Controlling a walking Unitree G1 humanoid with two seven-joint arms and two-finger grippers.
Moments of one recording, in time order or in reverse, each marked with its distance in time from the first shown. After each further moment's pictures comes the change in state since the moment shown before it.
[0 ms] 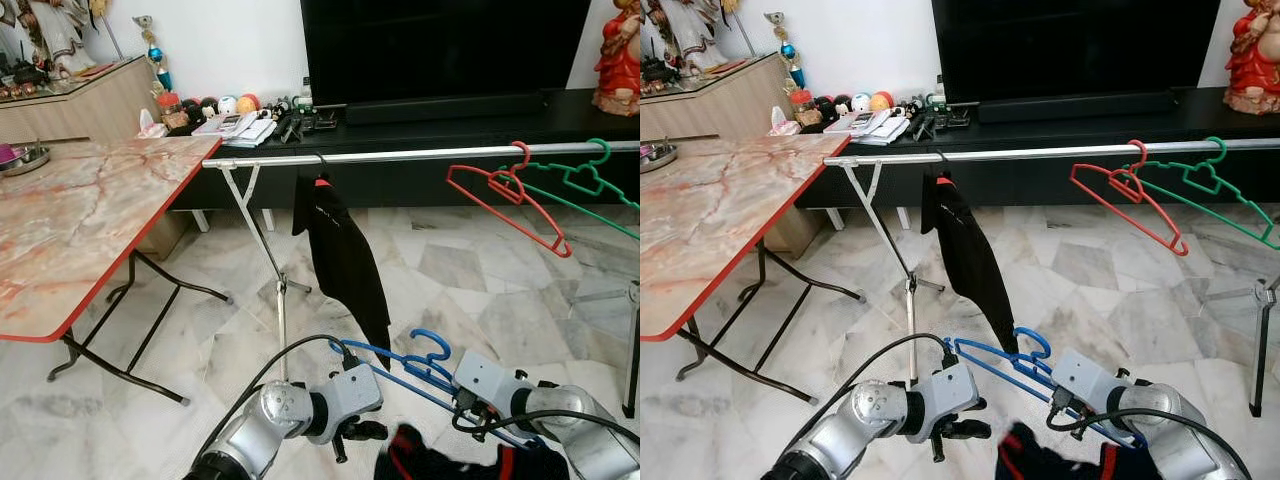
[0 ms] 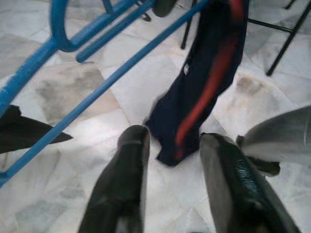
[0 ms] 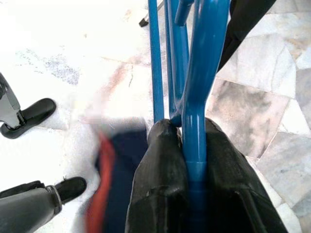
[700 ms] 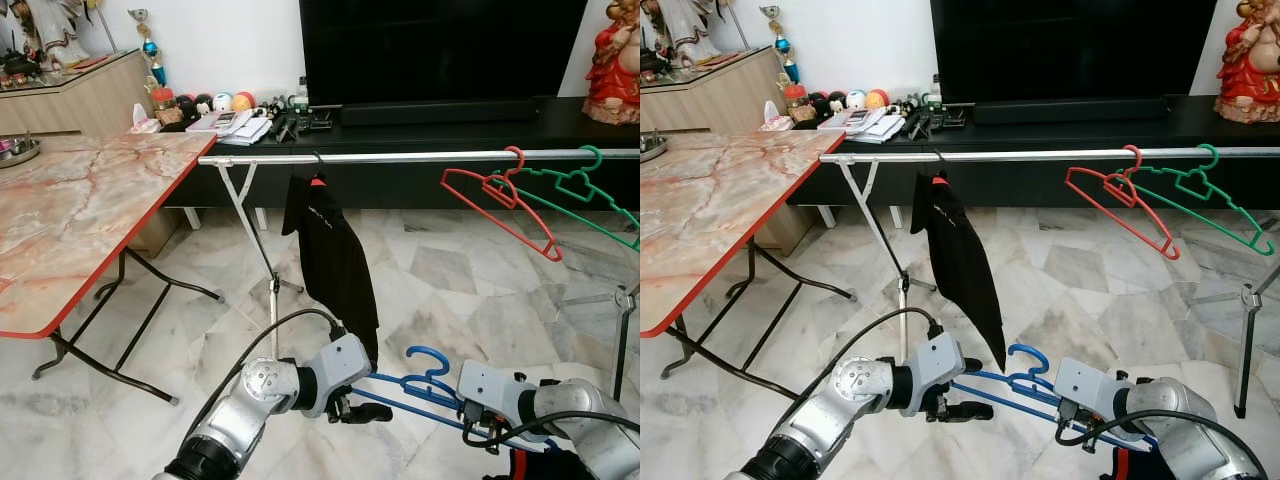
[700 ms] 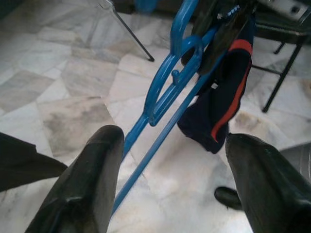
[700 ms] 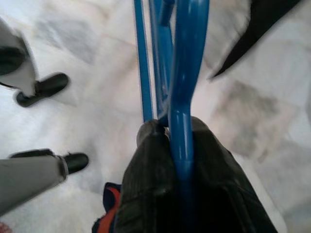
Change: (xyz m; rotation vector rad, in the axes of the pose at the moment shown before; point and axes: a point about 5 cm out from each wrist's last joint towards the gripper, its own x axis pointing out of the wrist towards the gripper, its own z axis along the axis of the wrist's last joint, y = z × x) left arm -0.022 0.020 0.017 -0.010 -0.122 0.009; right arm -0.010 0.006 0.004 -0.123 -0.014 0.183
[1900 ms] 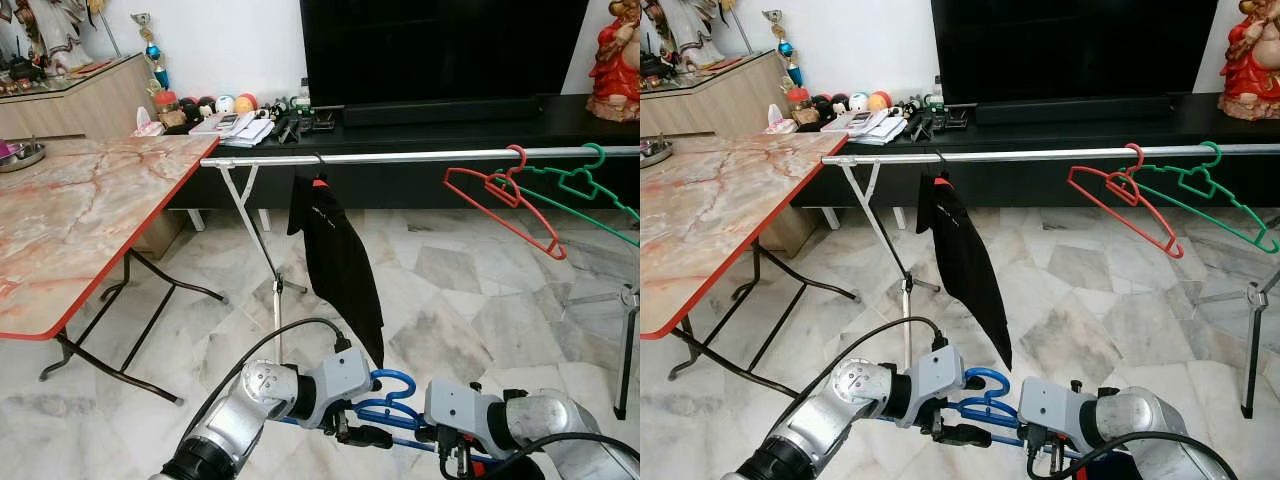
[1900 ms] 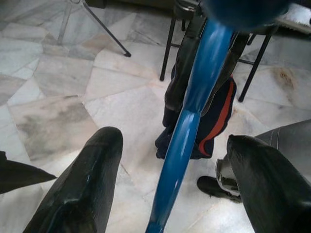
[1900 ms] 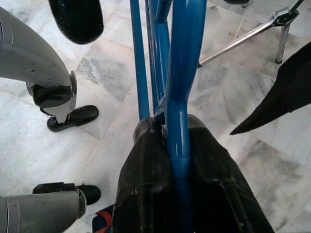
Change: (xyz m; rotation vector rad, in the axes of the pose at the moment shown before) left arm 0.003 -0.009 0.002 0.008 0.008 -0.114; right arm 0.008 0.028 0.033 -0.101 -0.145 0.126
